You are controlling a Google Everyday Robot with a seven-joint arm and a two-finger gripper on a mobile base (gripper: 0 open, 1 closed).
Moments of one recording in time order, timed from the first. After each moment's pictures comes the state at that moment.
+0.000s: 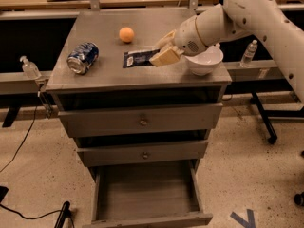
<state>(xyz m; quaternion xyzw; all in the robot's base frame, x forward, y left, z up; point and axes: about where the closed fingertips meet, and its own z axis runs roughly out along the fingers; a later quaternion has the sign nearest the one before) 0.671 -0.035 0.902 -0.58 0.68 0.19 0.40</state>
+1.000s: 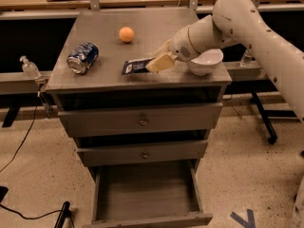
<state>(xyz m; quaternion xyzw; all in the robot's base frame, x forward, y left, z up) 0.699 -0.029 0.868 -0.53 0.72 0.21 0.39</state>
